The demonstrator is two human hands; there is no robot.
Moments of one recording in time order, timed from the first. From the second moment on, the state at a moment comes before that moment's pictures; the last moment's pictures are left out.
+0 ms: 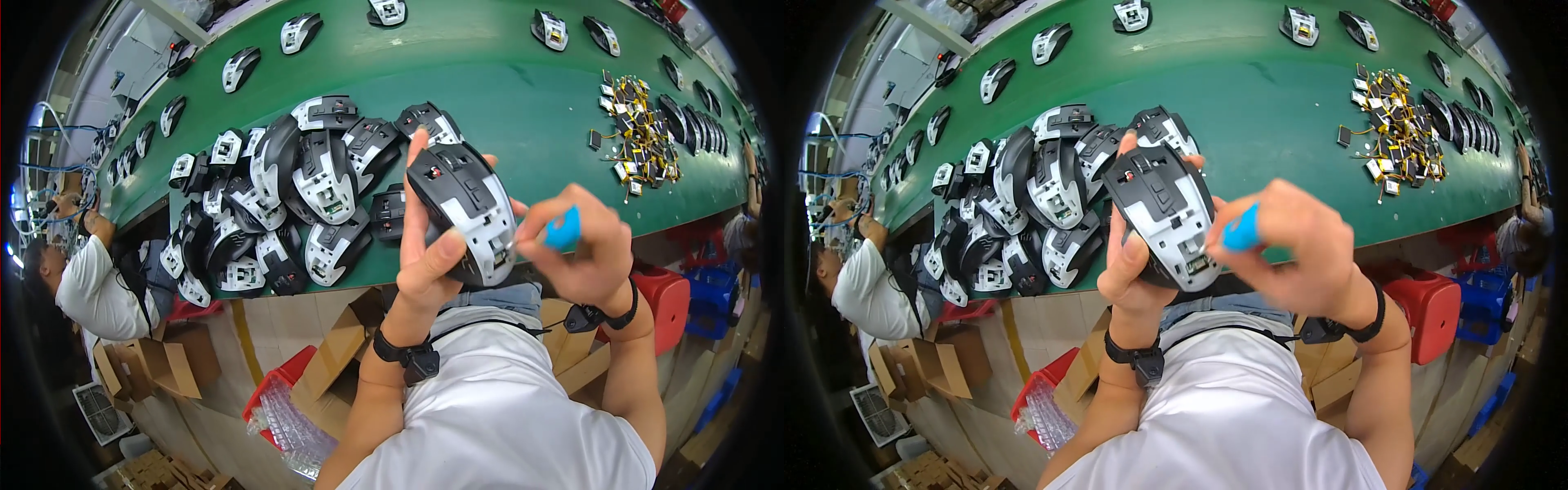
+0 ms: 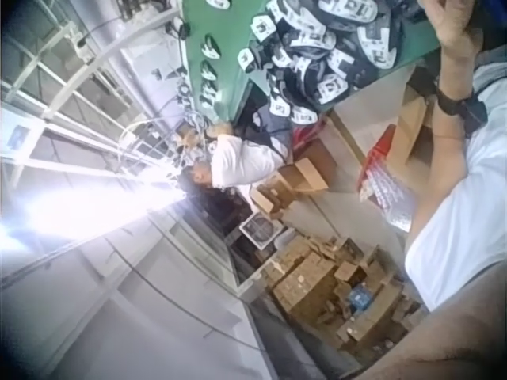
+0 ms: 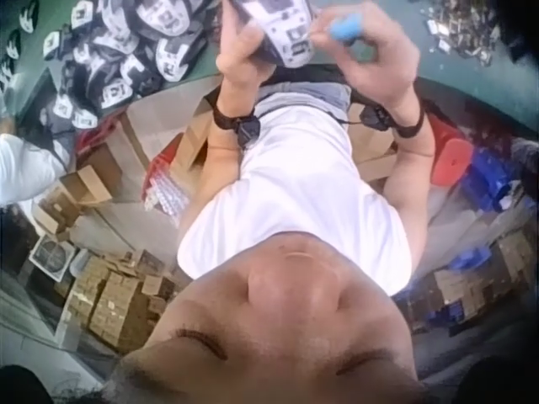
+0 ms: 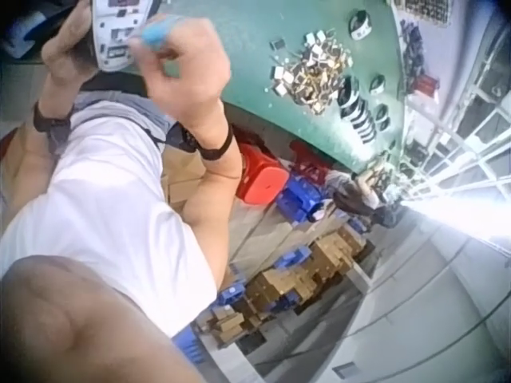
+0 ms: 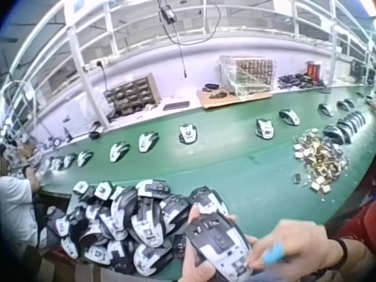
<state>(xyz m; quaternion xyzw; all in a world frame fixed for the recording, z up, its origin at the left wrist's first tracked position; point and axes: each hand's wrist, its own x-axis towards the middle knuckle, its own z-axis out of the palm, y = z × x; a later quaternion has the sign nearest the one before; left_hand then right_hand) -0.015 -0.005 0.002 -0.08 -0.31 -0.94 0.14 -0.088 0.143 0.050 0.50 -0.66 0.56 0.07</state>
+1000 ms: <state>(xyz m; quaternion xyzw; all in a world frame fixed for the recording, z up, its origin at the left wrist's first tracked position) -0.015 0.000 0.002 0.06 -0.35 -0.92 0.18 -0.083 0.139 0.039 0.58 -0.70 0.39 0.18</state>
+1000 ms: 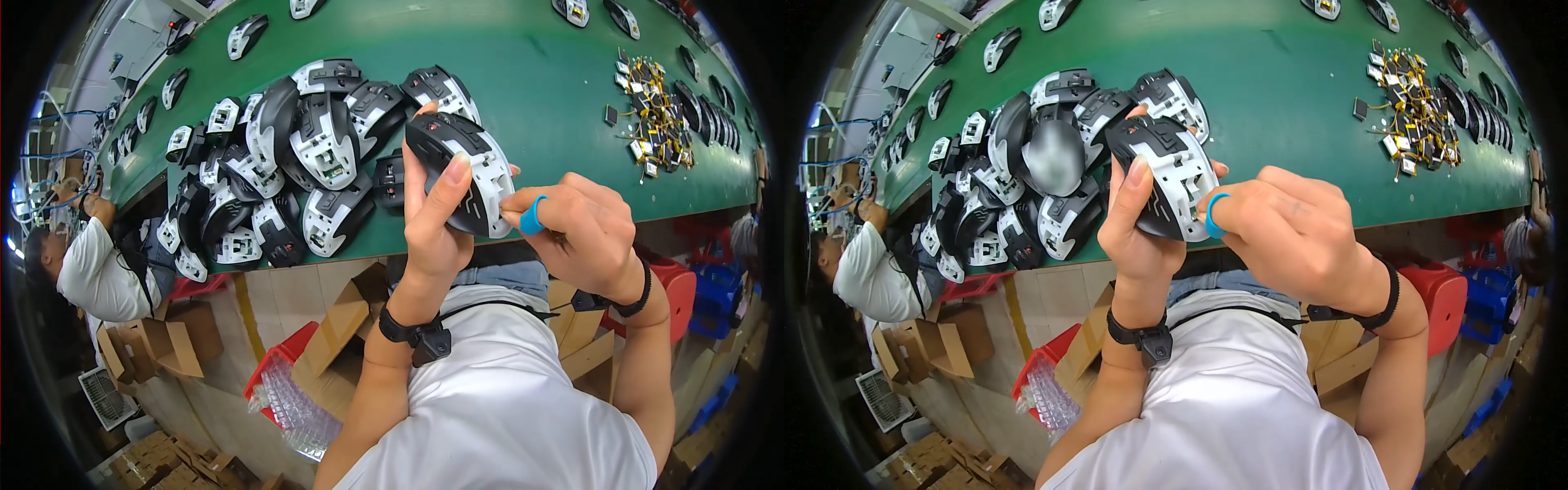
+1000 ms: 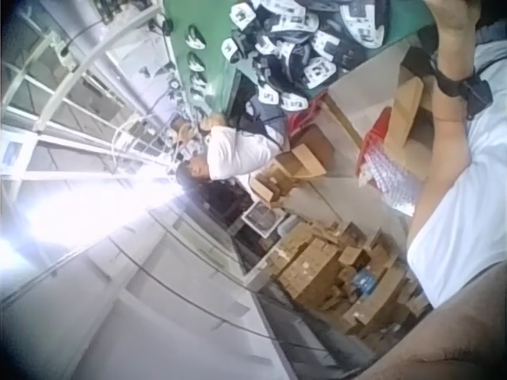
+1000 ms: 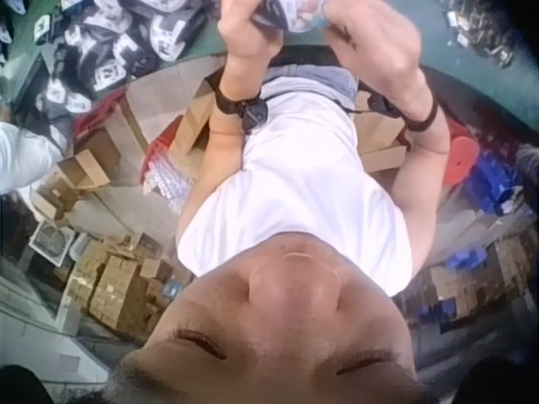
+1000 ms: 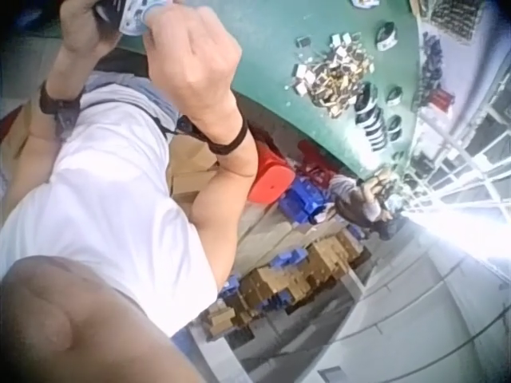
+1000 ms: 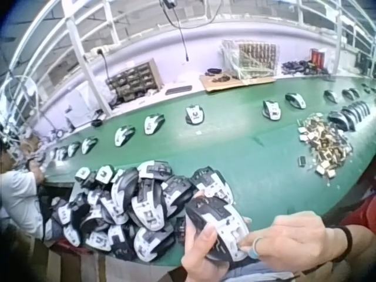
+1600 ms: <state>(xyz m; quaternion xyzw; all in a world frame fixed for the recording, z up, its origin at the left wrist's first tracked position) -0.016 0.003 -0.002 0.08 -0.35 -0.91 0.22 -0.076 0.145 0.029 0.56 -0.69 0.44 0.12</state>
